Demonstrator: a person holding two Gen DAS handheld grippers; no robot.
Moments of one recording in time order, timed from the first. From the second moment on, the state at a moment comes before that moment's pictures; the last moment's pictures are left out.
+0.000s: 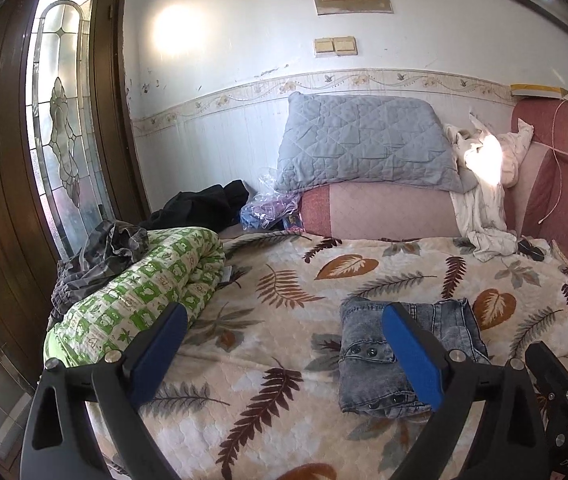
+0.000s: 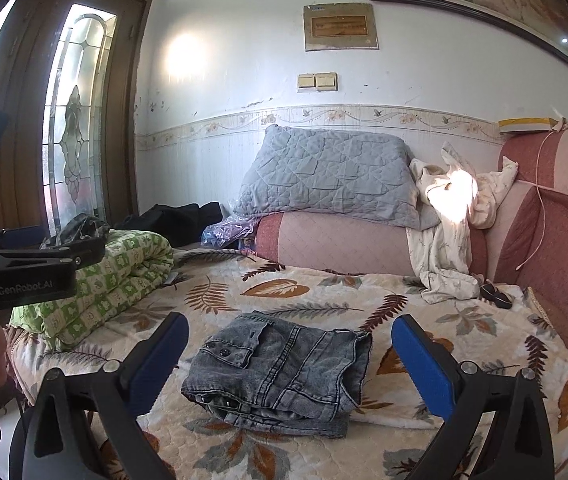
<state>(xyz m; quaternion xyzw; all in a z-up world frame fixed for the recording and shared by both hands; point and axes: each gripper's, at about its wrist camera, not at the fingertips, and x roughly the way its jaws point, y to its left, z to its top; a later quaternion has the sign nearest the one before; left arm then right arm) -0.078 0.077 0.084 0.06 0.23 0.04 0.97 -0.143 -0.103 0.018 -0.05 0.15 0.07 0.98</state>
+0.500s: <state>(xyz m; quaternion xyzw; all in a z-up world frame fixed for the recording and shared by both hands) -0.077 0.095 0.081 0.04 0.23 0.04 0.97 -0.135 -0.080 0.014 -0.06 0.16 0.09 0.98</state>
